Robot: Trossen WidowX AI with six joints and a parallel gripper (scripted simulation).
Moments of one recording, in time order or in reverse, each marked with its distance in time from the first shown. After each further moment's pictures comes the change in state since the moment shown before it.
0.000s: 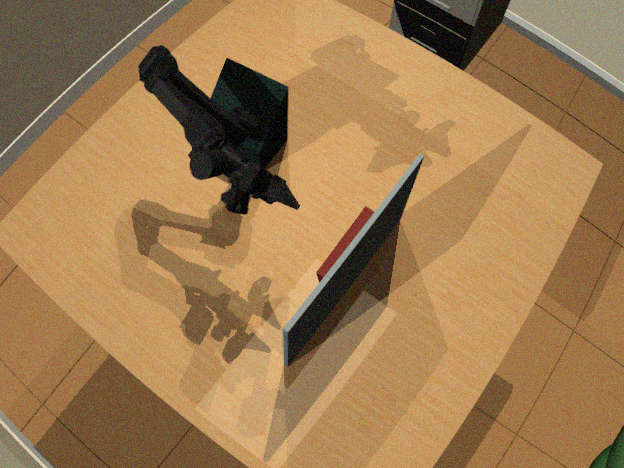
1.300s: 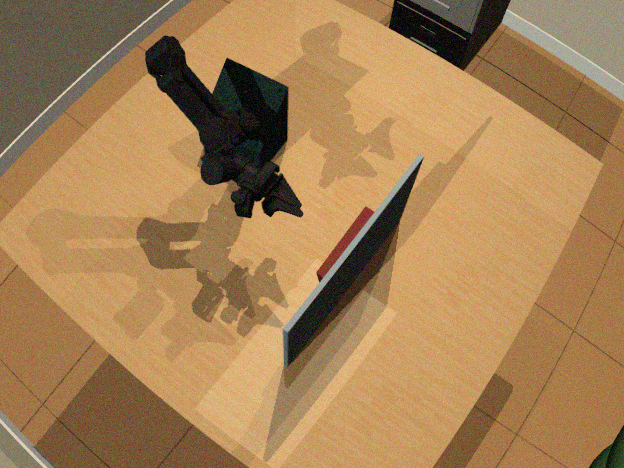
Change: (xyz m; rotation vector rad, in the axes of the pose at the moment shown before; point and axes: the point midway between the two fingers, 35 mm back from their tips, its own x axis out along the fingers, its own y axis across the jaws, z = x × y) arm 0.001 -0.059 0.004 -0.298 -0.002 -0.008
